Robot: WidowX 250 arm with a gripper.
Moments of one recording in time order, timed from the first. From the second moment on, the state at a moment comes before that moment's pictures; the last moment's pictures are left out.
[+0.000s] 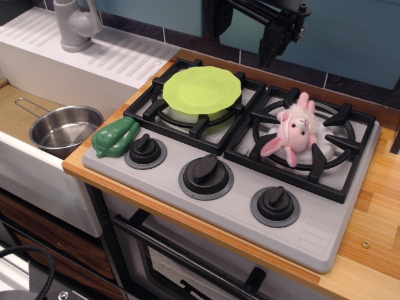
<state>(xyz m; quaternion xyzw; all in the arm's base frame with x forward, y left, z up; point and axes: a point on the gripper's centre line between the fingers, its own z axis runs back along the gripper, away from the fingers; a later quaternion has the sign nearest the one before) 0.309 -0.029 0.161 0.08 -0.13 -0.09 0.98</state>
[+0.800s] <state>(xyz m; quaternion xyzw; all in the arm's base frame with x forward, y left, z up) 0.349 -0.069 0.087 0.09 -0.15 -0.08 0.98</state>
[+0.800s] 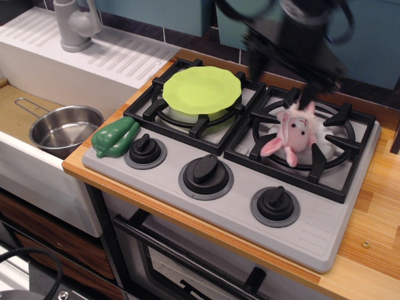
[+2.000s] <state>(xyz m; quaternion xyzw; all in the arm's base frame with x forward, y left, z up) 0.356 -0.092 0.031 0.07 -0.19 -0.04 0.98</state>
